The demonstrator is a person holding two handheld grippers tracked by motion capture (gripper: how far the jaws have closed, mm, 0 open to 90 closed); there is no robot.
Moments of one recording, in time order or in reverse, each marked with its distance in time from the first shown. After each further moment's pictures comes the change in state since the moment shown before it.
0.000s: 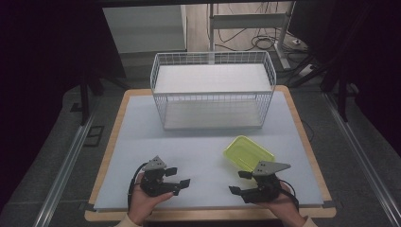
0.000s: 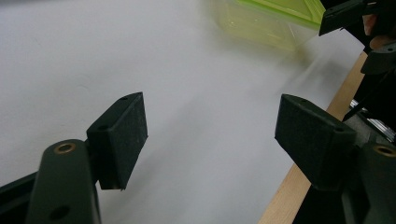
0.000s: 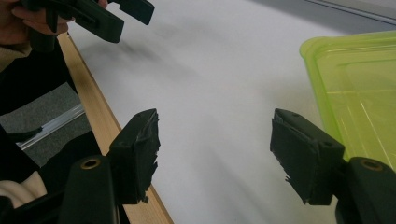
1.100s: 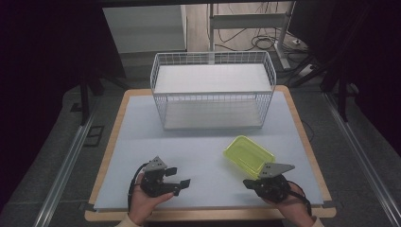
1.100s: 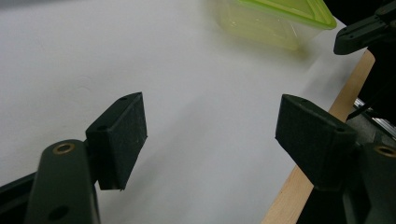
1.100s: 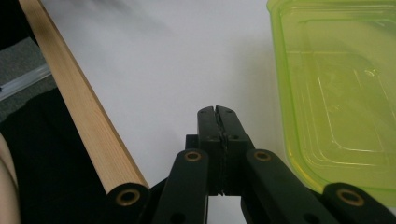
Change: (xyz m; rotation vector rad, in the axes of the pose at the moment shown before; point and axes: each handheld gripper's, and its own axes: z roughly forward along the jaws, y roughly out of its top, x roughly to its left) left arm -0.001 -0.001 0.000 -0.004 0.009 0.006; right arm -0.010 -0.008 -0.016 0.137 -0.088 -0.084
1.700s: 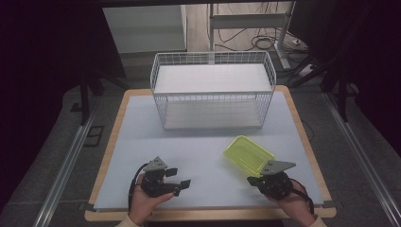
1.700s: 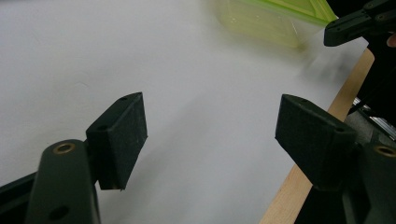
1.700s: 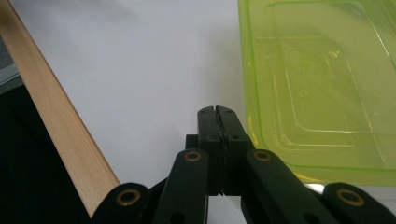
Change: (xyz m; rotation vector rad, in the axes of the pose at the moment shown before) left arm 0.000 -0.001 0.002 0.010 -0.003 -0.008; right arm -0.012 -0.004 0.001 0.032 -0.058 0.017
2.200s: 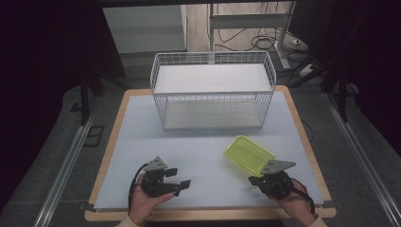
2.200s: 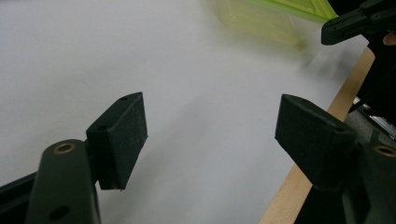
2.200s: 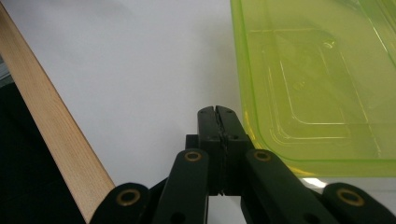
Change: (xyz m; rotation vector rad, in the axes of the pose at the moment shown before) left arm 0.000 0.000 0.000 0.005 -0.001 -0.001; right arm -0.004 -0.002 0.000 0.019 -0.011 0.005
